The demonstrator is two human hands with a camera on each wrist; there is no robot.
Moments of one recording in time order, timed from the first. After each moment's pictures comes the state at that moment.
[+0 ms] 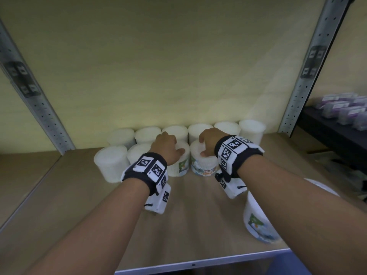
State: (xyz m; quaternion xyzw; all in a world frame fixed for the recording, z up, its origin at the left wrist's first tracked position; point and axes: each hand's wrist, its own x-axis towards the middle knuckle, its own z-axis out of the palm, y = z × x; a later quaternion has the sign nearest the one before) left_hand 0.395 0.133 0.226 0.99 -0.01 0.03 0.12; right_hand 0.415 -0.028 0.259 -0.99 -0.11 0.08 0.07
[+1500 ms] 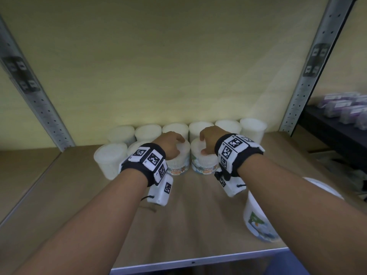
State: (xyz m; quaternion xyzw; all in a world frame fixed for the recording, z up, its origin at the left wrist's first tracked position) left_hand 0.394 0.135 0.244 0.98 -0.06 -0.07 0.17; right_hand 0.418 -0.024 0.264 -0.99 -0.11 0.11 0.07
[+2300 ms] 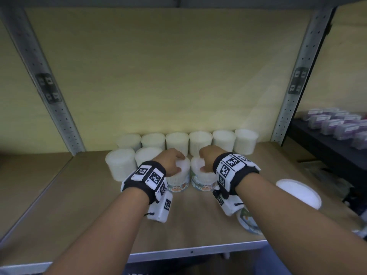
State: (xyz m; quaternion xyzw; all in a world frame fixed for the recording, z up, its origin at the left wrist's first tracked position) left_hand 0.328 0.133 0.254 0.98 -0.07 -0.08 0.17; right_hand 0.359 -0.023 0.269 -0.98 -0.14 0.14 -0.03
